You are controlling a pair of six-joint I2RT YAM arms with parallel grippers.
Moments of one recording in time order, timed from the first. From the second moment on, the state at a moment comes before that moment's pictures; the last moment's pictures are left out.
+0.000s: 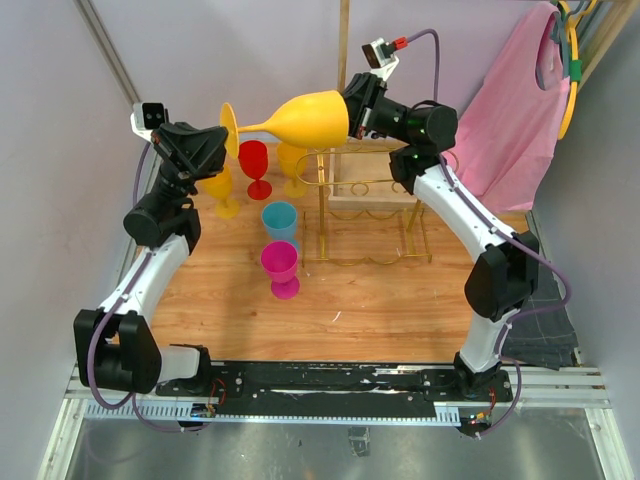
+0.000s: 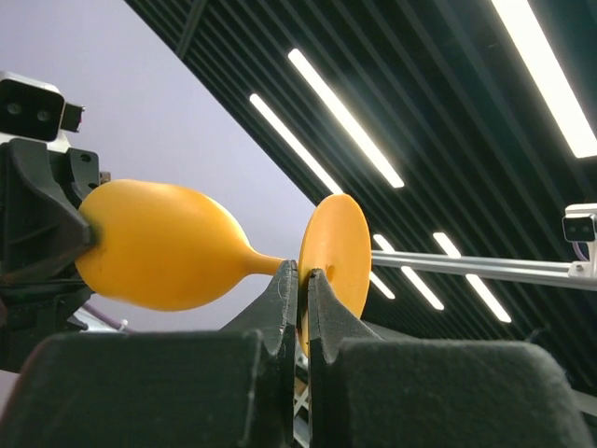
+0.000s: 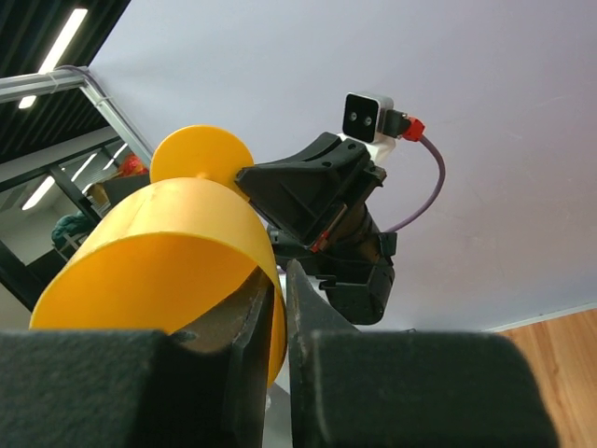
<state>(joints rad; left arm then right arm) -0.09 1.28 0.98 1.52 0.53 -2.10 0.48 1.82 1.75 0.97 -0.93 1.48</state>
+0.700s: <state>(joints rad) -0.09 1.27 1.12 1.52 0.49 -2.10 0.47 1.74 1.69 0.87 -0.95 1.38</state>
